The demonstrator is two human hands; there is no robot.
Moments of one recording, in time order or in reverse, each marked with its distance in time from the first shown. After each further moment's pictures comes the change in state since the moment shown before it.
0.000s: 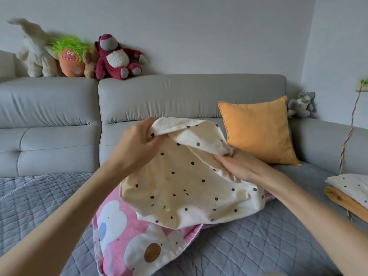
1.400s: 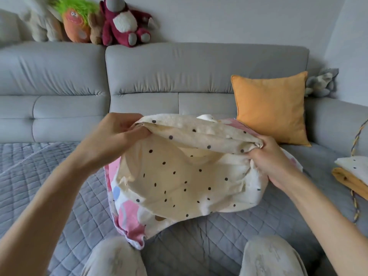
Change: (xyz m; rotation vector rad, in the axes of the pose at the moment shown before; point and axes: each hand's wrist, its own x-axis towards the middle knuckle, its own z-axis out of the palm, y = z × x) left_hand -0.056 -0.023 -0.043 -0.213 -0.181 -0.145; right_hand -0.025 0.032 0.024 0.560 0.139 -0.022
